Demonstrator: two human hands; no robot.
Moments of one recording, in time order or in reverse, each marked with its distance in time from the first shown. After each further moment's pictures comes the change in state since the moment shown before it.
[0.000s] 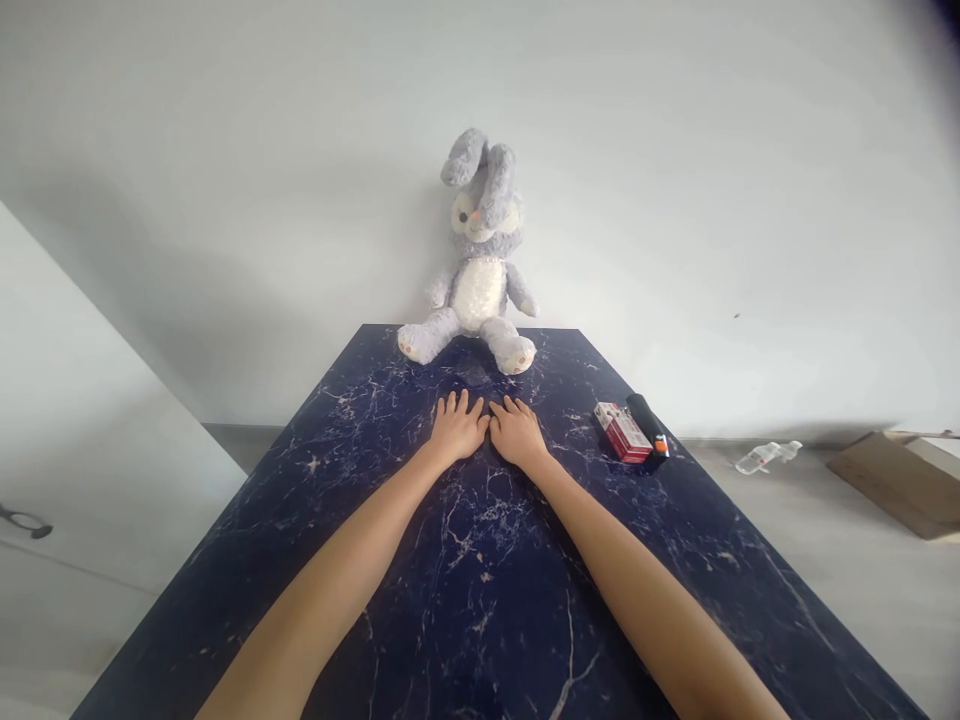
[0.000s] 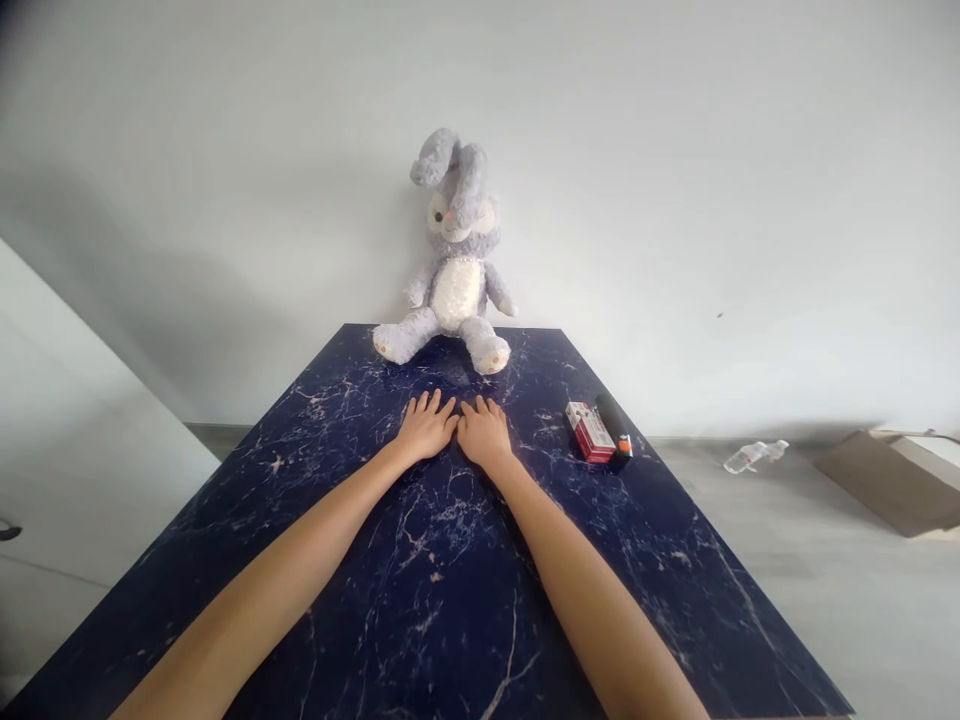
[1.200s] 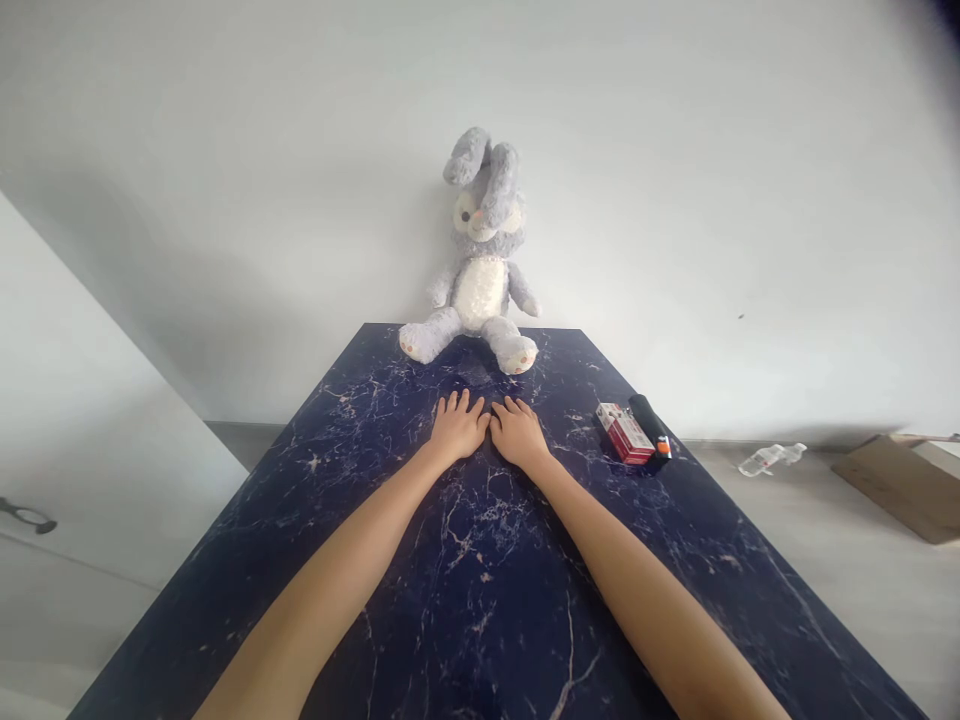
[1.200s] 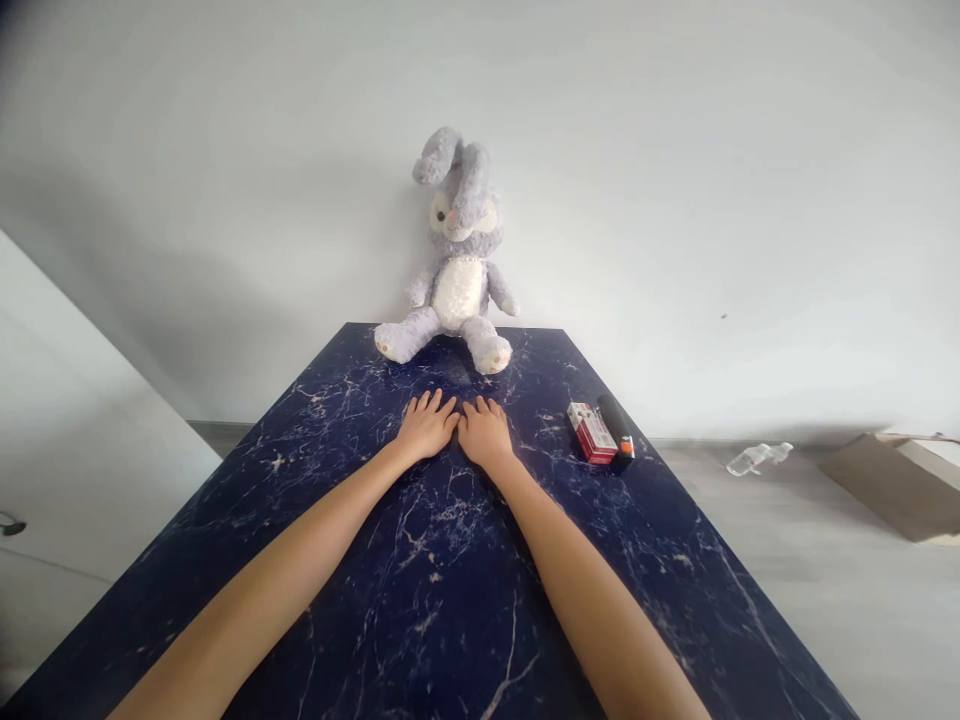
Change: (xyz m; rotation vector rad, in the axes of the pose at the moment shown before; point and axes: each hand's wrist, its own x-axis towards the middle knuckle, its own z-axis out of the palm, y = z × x) left_hand 0.001 -0.001 0.002 -0.008 0.021 -0.003; right_hand 0.000 0.000 0.000 0.017 0.004 -0.014
